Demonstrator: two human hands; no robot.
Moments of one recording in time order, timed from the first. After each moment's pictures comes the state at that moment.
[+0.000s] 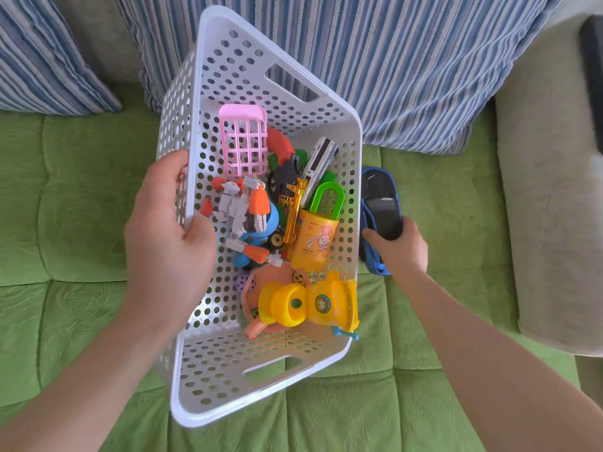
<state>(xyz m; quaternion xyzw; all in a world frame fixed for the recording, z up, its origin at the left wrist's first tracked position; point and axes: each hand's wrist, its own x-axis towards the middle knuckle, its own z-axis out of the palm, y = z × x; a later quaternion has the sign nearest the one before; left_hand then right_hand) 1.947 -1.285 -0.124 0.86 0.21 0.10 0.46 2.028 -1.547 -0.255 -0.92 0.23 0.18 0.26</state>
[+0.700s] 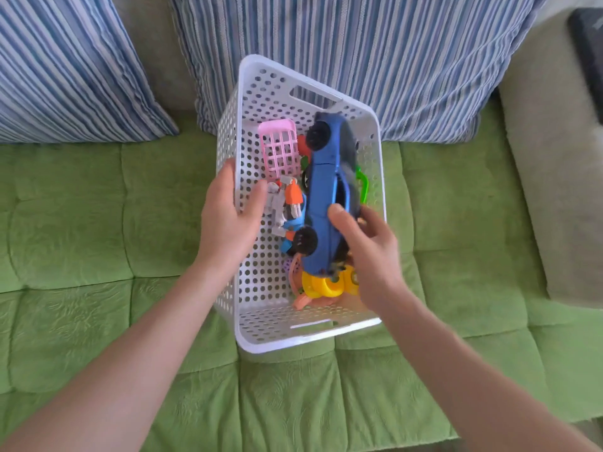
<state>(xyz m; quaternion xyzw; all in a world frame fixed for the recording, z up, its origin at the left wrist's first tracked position) 1.940 -1.238 -0.139 0.83 0.21 -0.01 0.51 1.937 -1.409 -0.125 -0.68 0.22 0.19 0.68</state>
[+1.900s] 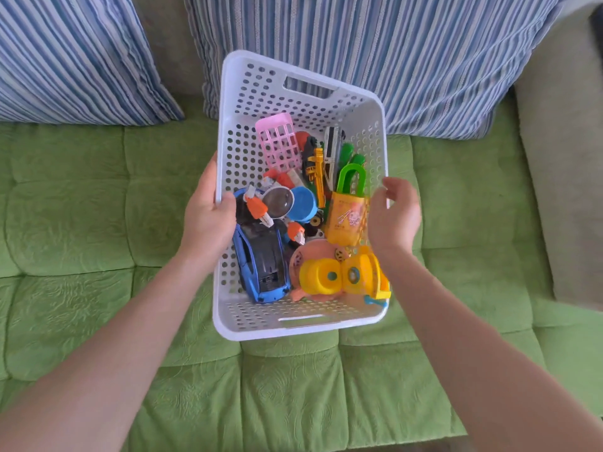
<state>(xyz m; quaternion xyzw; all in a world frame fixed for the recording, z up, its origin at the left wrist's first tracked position) 1.929 -1.202 -0.164 0.77 0.27 -0.02 0.57 1.979 -1.410 -0.170 -0.89 0.21 0.02 0.40</state>
